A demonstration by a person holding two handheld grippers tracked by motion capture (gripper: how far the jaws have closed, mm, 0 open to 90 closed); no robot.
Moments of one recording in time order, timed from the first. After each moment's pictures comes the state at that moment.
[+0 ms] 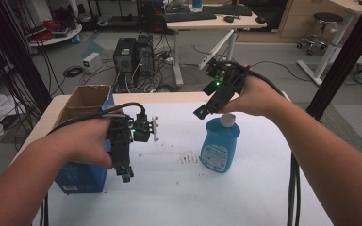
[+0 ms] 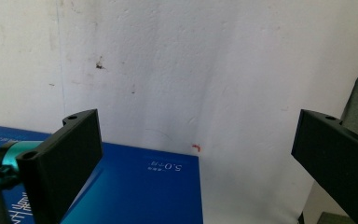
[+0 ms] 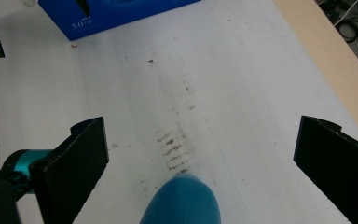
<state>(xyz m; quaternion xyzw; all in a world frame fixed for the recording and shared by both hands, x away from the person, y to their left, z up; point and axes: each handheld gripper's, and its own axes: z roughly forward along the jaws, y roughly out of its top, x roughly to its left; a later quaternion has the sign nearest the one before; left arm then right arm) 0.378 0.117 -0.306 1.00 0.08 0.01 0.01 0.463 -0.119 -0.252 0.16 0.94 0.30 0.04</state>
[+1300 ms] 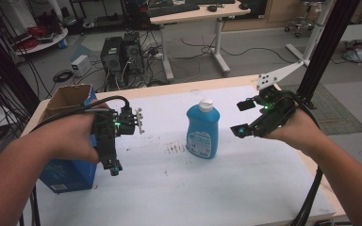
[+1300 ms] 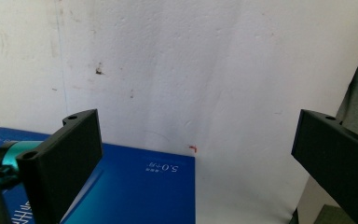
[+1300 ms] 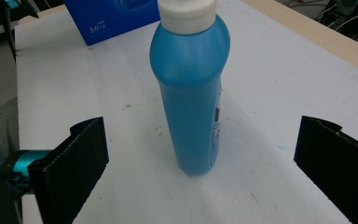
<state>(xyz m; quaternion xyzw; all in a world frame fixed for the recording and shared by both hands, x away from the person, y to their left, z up) 0.371 0.100 -0.302 1.00 0.08 0.02 -0.01 0.382 -0.270 -0.326 0.22 0.86 0.46 0.06</state>
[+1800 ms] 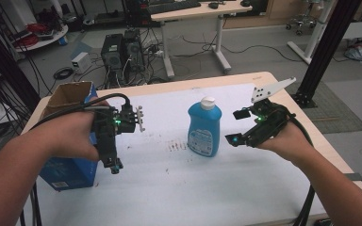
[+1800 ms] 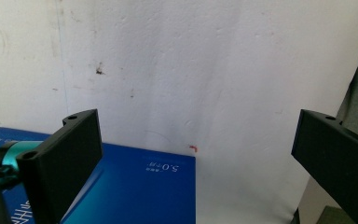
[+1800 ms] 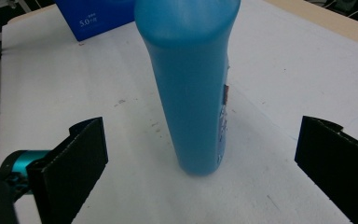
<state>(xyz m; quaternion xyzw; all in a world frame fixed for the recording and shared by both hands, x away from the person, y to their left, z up) 0.370 0.101 -0.301 1.00 0.08 0.02 -0.01 0.382 -0.261 -0.365 0.24 0.85 0.47 0.06</state>
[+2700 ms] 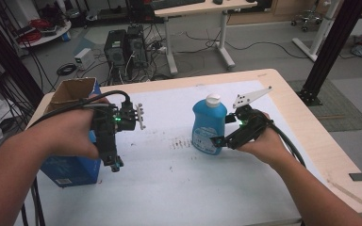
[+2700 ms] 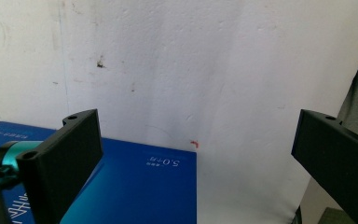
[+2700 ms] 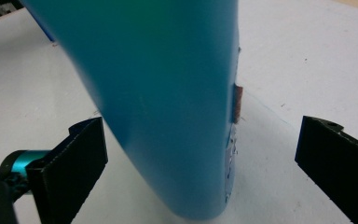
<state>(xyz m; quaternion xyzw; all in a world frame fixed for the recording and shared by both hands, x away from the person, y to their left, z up) 0.370 0.110 -0.302 1.00 0.08 0.02 0.00 0.406 -0.223 -0.411 0.26 0.84 0.47 0.05</state>
